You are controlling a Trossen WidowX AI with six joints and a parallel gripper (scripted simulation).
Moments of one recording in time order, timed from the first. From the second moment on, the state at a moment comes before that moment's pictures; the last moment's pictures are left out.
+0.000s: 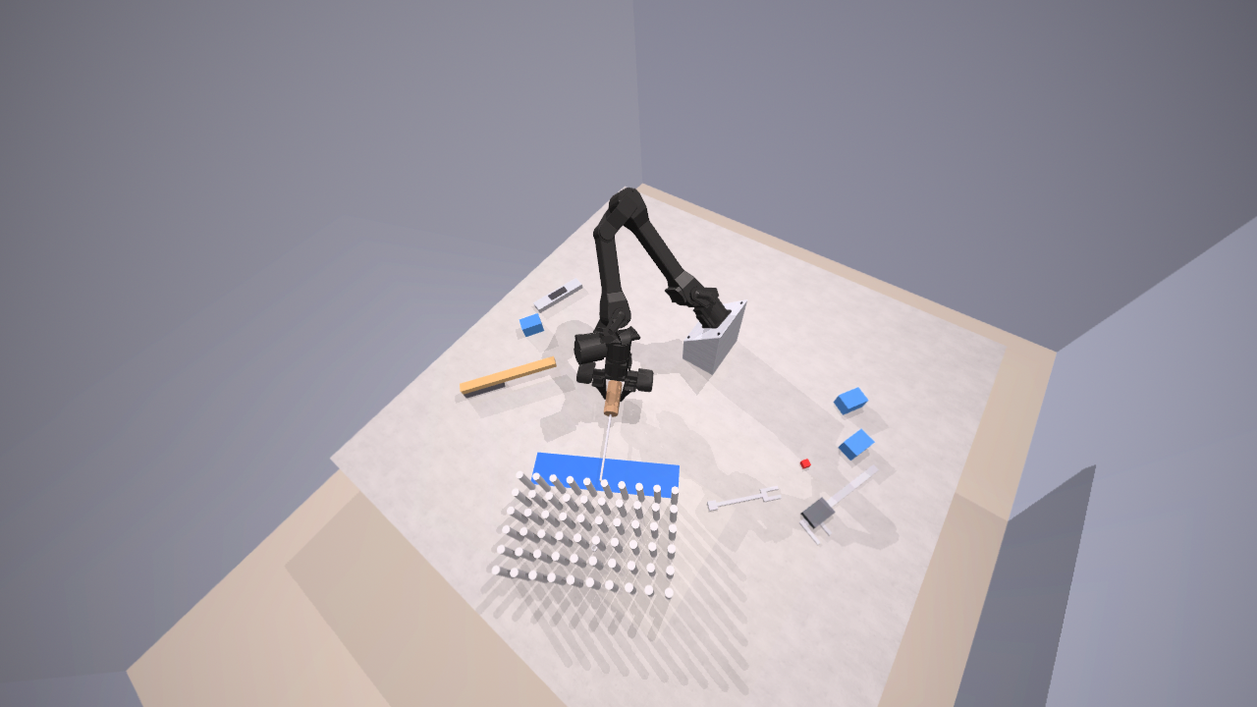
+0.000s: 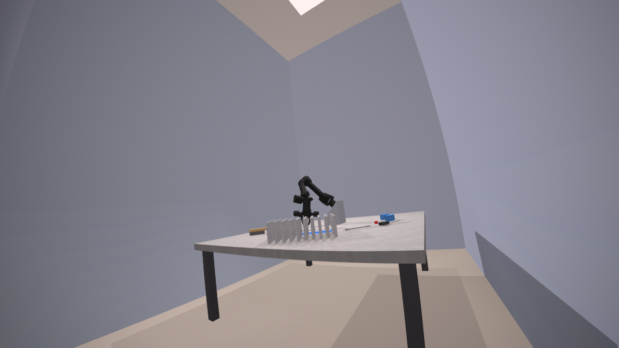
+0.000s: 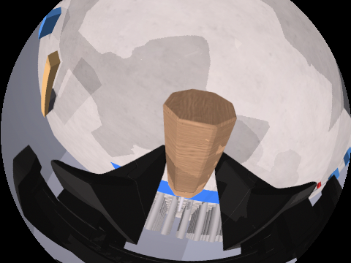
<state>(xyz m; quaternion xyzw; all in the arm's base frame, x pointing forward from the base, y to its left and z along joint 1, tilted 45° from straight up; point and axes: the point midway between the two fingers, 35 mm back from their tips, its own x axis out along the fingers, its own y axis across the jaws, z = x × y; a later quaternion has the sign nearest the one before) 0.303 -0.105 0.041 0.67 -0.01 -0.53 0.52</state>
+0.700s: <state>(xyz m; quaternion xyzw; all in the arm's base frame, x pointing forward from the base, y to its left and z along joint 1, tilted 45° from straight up) 0.312 -0.100 0.036 0.67 -0.01 -0.53 0.52</state>
